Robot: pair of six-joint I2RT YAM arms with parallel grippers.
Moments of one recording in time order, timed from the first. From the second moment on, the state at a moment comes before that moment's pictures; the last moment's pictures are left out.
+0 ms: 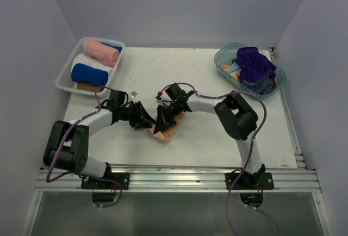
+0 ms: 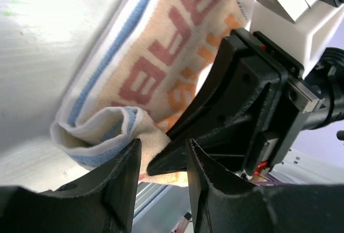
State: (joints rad) left arm -0.20 1.45 0.66 -0.22 0.72 -0.77; right arm 0.76 2.11 1.37 -0.33 -0.85 0.72
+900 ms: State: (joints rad) left arm -0.20 1.61 0.67 -0.21 0.70 -0.81; right arm 1.13 1.83 1.40 -0.62 0.01 0.25
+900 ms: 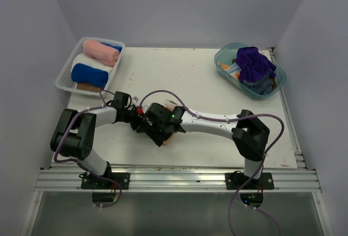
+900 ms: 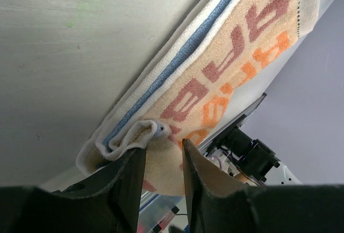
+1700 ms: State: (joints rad) left arm -0.20 1.57 0.72 -0.30 0.67 -0.77; right arm 0.87 1.90 1.27 -0.44 -0.30 0.39
